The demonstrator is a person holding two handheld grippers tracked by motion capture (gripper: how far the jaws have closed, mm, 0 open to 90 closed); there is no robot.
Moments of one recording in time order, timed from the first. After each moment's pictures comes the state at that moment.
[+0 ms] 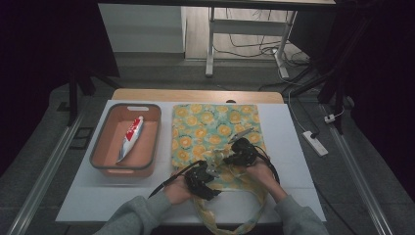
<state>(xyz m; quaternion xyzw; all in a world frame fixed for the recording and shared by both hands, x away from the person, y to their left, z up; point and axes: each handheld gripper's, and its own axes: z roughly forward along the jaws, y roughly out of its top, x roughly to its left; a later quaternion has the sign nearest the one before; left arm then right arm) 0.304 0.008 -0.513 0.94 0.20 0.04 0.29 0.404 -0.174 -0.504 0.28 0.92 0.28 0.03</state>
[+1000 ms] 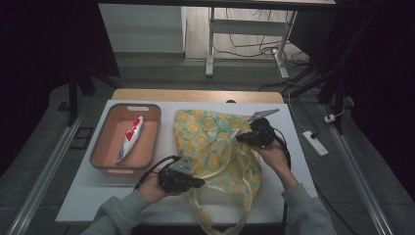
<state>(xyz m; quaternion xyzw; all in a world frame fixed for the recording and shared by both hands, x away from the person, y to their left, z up) 0.284 0.083 -0.471 0.90 0.15 0.01 0.40 0.429 -0.212 -0.436 0.32 0.87 0.37 0.09</state>
